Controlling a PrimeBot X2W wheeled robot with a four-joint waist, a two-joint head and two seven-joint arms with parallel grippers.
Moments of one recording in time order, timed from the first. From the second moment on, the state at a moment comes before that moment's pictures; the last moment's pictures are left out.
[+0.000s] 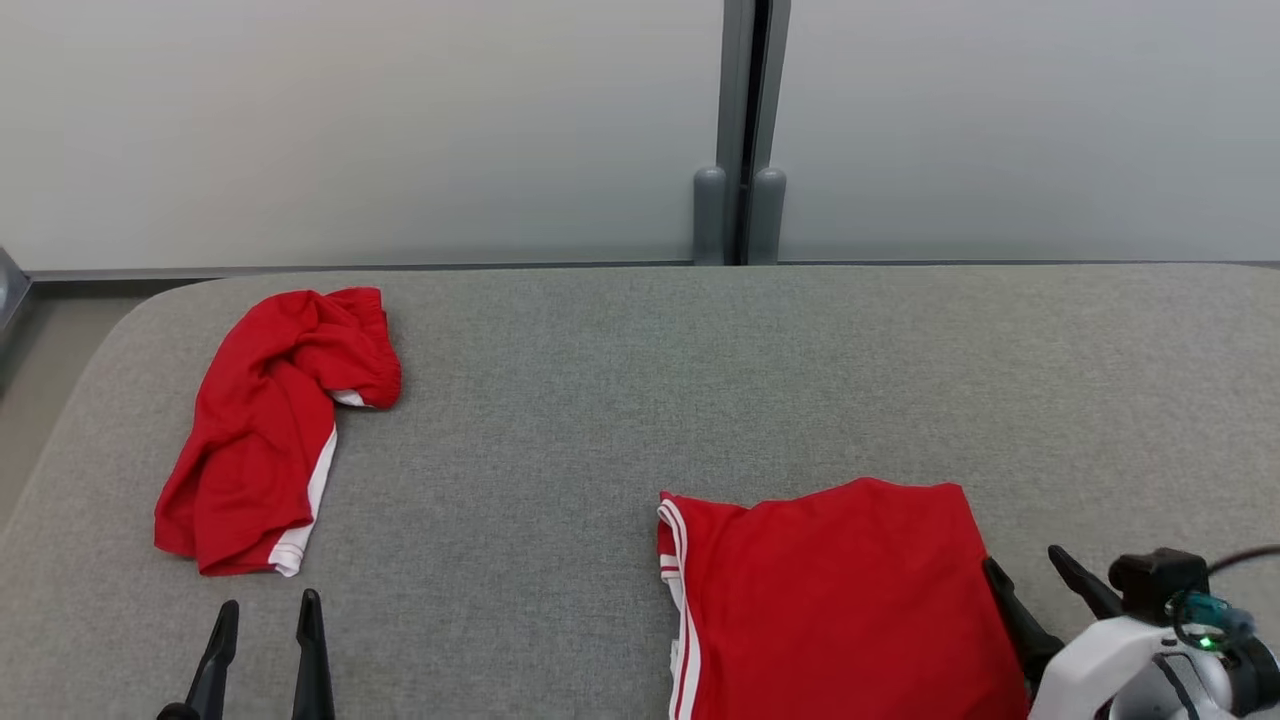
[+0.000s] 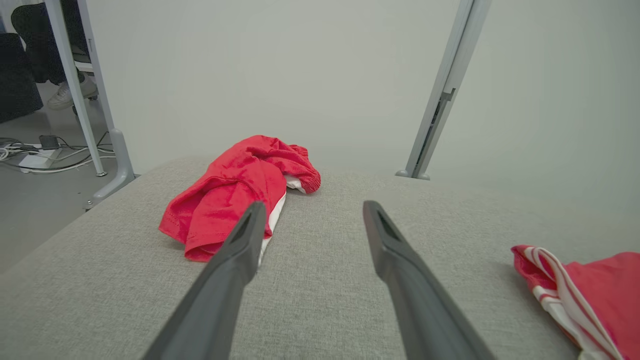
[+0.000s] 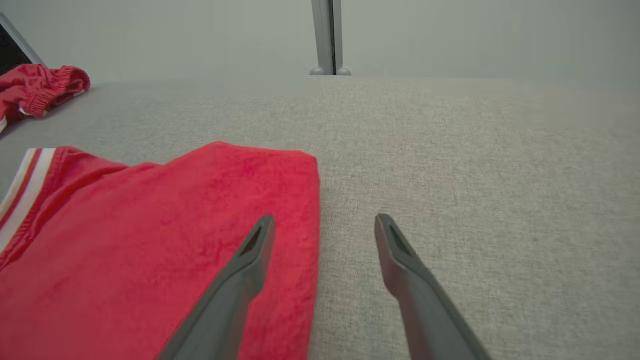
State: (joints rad) left arm 0.21 0.05 0.08 0.08 -0.25 -0.08 -0.26; right arm -0.11 -0.25 0.22 0.49 0.39 0.13 -0.12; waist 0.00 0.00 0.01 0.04
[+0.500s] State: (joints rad) left arm 0.18 0.05 0.07 0.09 -0.26 -0.08 -0.26; right arm -0.27 -0.27 0.39 0.64 0.63 0.13 0.07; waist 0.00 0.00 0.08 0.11
